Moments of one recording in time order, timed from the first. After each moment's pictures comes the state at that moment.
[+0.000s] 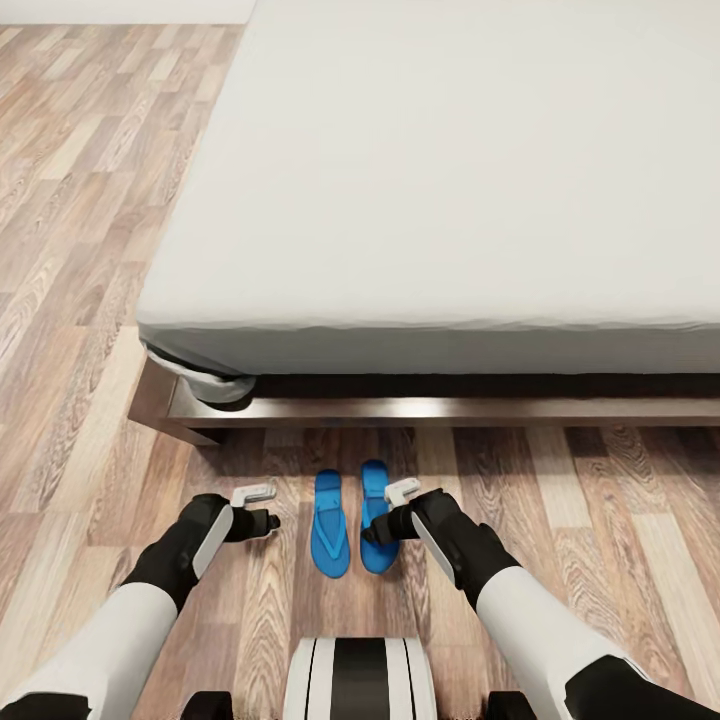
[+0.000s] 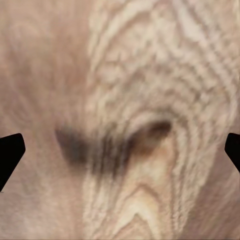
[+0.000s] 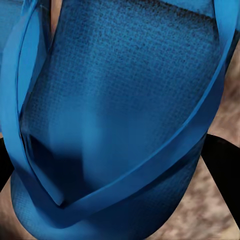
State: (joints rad) left arm -0.73 0.04 -0.06 -0.72 0.25 0.78 0.04; right arm -0.80 0.13 0.35 -0.64 -0.04 0.70 0.22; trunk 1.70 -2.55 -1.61
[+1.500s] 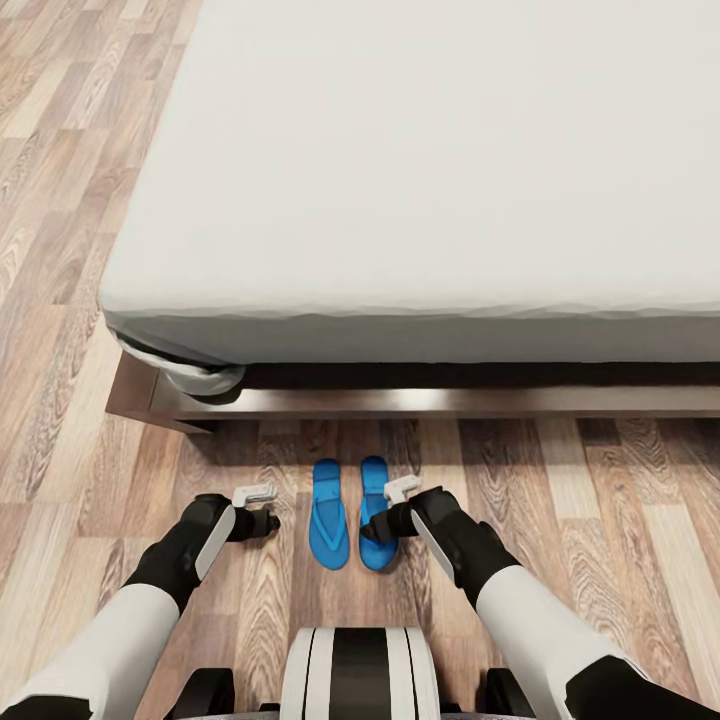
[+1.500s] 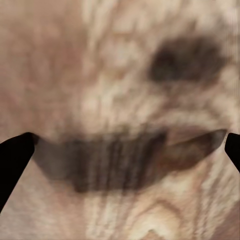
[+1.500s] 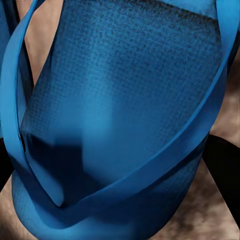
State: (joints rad) left arm -0.73 0.03 -0.07 -0.74 0.22 0.78 0.05; right arm -0.80 0.13 0.35 -0.66 -0.04 0.70 0.22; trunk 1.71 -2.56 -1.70
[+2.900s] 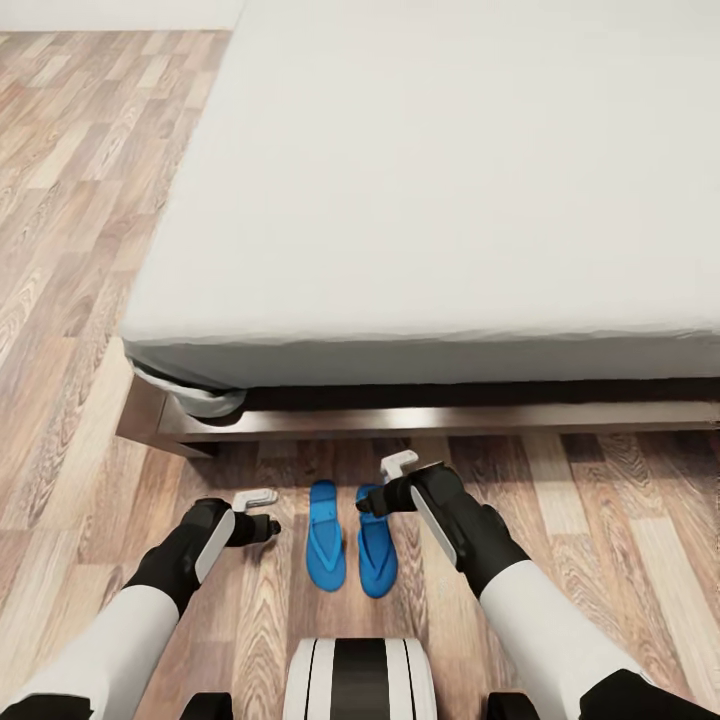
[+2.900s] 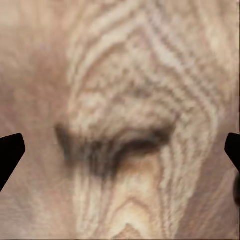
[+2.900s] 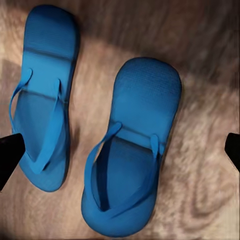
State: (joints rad) left arm -0.73 0.03 -0.07 -0.70 0.24 0.77 0.04; right arm -0.79 0.12 0.35 -0.89 -0.04 0.84 0.22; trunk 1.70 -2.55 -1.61
